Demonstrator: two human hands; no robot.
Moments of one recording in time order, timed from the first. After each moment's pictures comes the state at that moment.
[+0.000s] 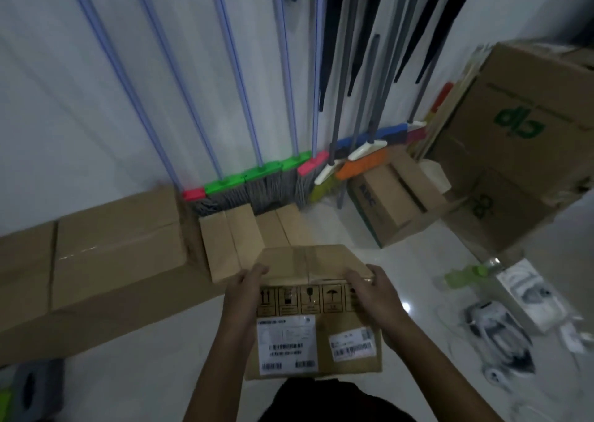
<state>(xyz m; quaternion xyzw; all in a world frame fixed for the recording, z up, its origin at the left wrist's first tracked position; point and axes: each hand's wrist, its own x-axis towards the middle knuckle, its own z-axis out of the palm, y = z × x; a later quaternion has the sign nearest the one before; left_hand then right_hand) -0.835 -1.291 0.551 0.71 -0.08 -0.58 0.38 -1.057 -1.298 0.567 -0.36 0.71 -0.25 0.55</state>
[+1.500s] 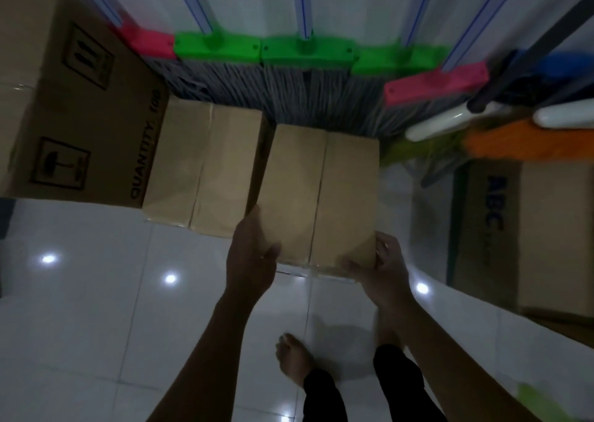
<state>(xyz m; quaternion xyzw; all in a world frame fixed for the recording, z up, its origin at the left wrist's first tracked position) -0.893 -1.509 0.112 0.87 -0.31 -0.30 0.25 -1.097 -1.614 0.094 -0.46 0.62 -0.08 0.63</state>
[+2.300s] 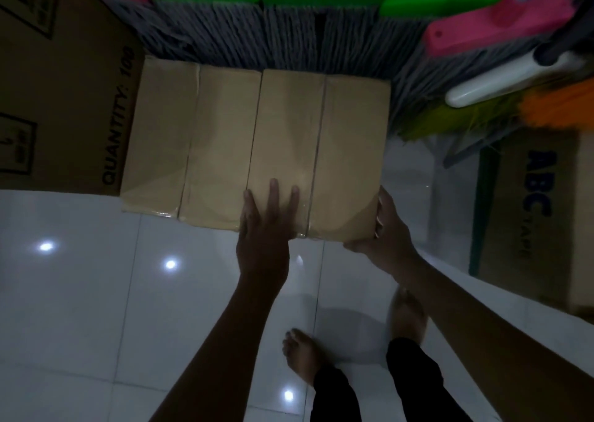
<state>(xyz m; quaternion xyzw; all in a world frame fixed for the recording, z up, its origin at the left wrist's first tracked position) -0.888 -1.508 0.017 0.85 -0.49 -0.20 -0.02 -1.060 -1.649 0.021 -0.58 0.55 0.01 0.60</state>
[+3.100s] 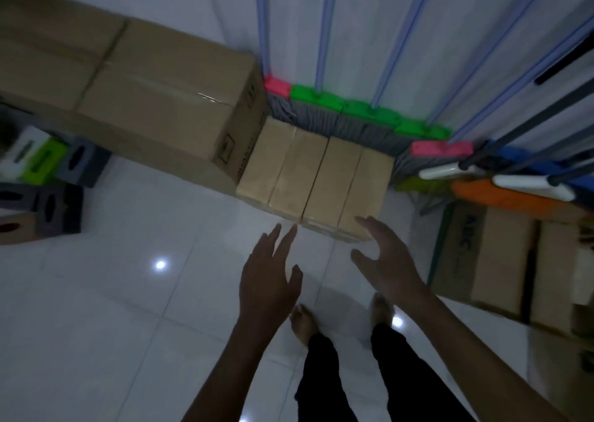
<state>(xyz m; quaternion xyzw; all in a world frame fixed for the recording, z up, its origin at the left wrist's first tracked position) -0.906 -1.339 0.368 0.88 -0.33 -0.26 0.21 -1.035 -1.522 0.396 -0.77 0.43 0.06 0.46</state>
